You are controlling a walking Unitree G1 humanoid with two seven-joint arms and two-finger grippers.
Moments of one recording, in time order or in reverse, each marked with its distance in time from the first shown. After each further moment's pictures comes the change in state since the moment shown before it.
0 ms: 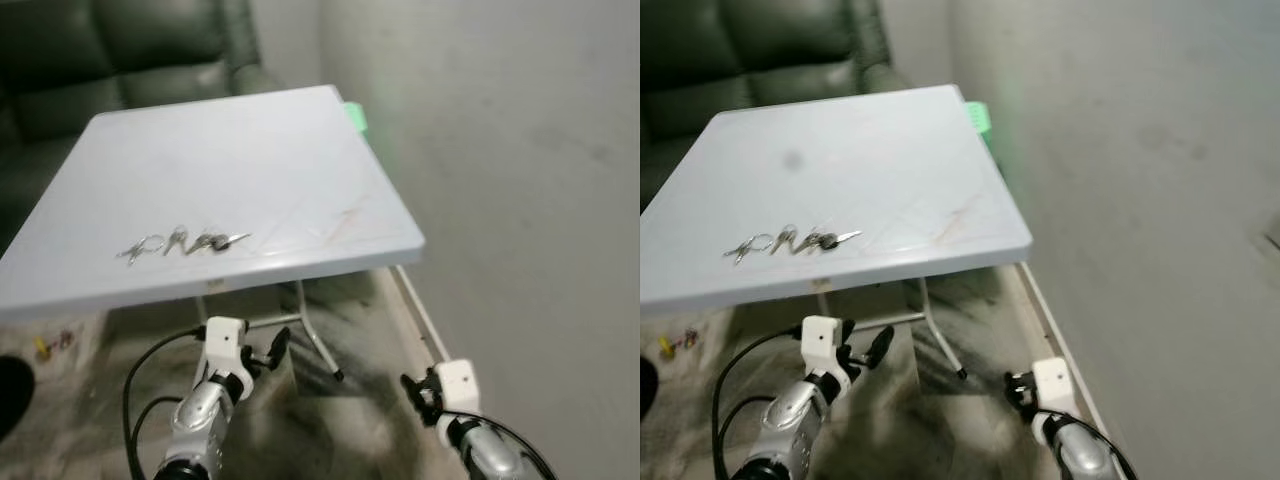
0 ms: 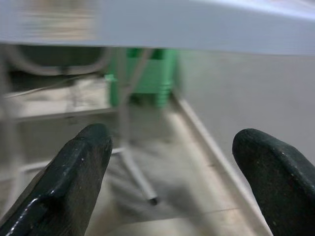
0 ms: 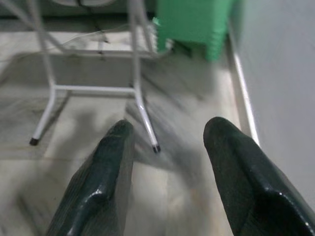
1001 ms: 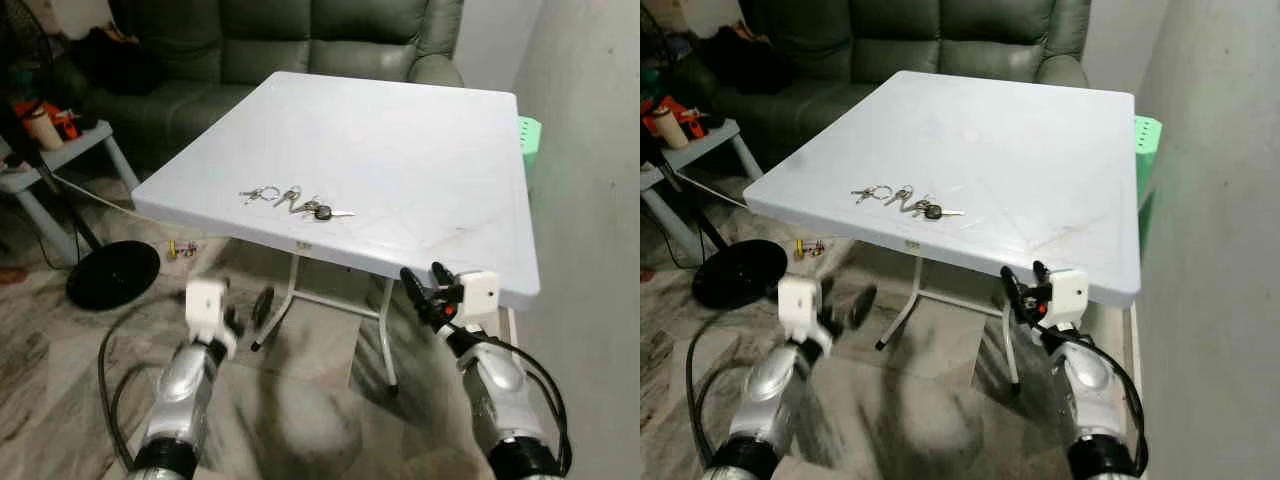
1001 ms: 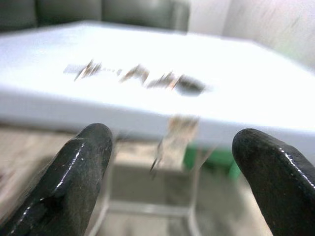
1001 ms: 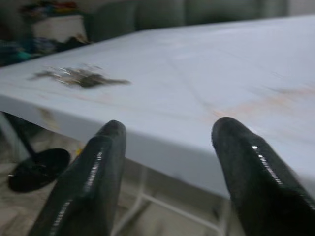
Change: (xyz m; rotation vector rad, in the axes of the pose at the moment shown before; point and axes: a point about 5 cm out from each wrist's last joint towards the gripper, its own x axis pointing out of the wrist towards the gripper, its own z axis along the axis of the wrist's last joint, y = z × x) left arm 0.029 -0.008 0.074 0.053 -0.243 -0.008; right arm 0.017 -0.017 0.099 0.089 -0.403 0.003
